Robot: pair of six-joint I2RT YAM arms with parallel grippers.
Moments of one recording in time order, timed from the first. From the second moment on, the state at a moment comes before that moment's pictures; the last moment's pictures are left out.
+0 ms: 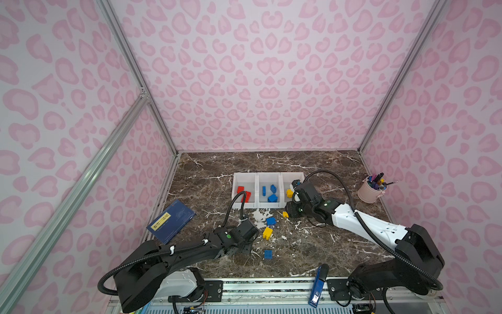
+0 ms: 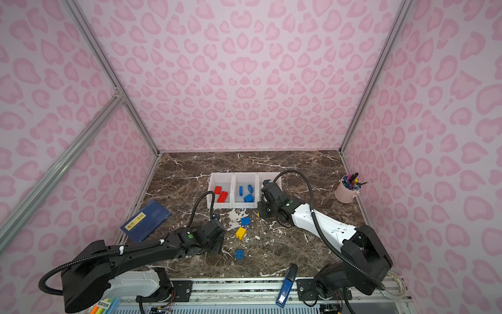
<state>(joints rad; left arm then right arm) -0.94 1.27 0.57 -0.52 -0.21 -0.65 0.66 1.43 0.93 -0.43 0.05 0.43</state>
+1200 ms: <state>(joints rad) -0.93 1.34 0.64 -0.48 -0.25 -0.60 0.66 1.41 0.91 -0.44 0.05 0.43</state>
